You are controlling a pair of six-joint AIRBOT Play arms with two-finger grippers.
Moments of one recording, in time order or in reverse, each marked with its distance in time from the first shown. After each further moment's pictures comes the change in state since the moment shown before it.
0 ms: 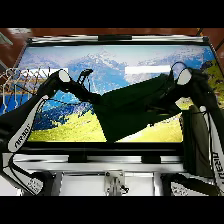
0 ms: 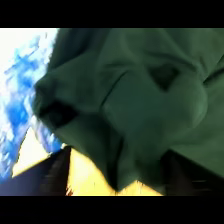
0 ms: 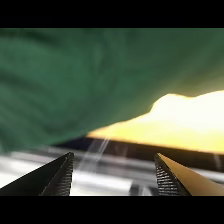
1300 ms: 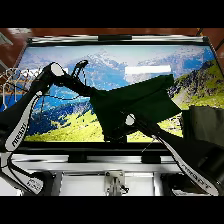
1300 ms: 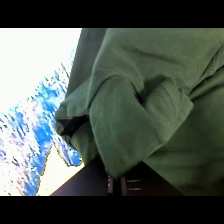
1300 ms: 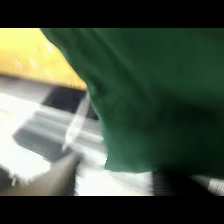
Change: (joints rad) left arm 0.060 0.017 0.078 -0.006 -0.031 0.052; right arm 0.532 -0.137 -0.359 0.452 -0.621 0.223
